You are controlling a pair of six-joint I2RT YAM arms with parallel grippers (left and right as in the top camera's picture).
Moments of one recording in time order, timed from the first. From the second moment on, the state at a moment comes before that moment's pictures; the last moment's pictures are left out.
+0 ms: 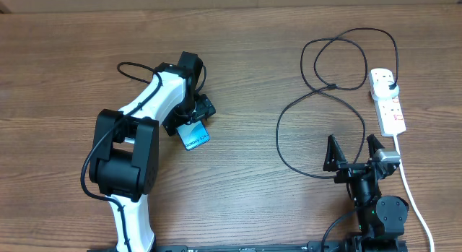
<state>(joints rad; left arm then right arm) -0.27 2.10 1.46 -0.96 0.01 -0.80 -0.01 0.01 0.02 -0.03 -0.08 0.20</state>
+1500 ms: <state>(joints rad) -0.27 2.06 1.37 -0.86 -0.03 -0.86 -0.01 0.01 0.02 -0.03 -0.08 0.20</state>
